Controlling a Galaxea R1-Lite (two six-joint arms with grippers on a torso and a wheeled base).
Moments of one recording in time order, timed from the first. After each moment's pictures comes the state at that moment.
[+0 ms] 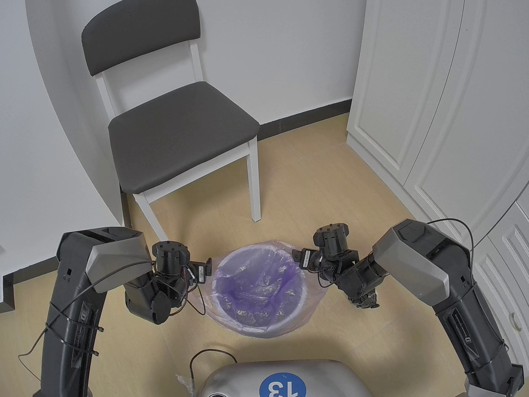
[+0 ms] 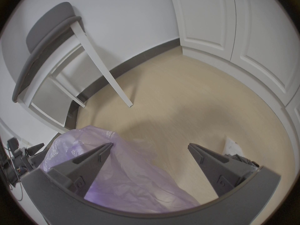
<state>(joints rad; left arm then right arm) -0.28 2.62 -1.01 -1.17 0.23 -0.02 0.47 2.76 -1.60 -0.58 -0.21 0.50</state>
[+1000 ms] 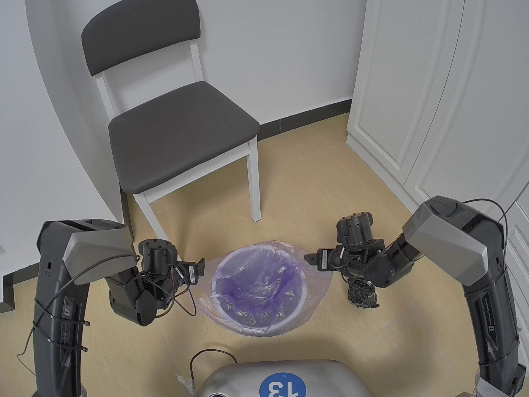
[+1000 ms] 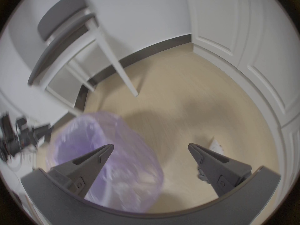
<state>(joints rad) -0.25 2.48 -0.81 -1.19 0.15 -0.11 0.39 2.53 -1.26 -0.59 -0.03 0.24</state>
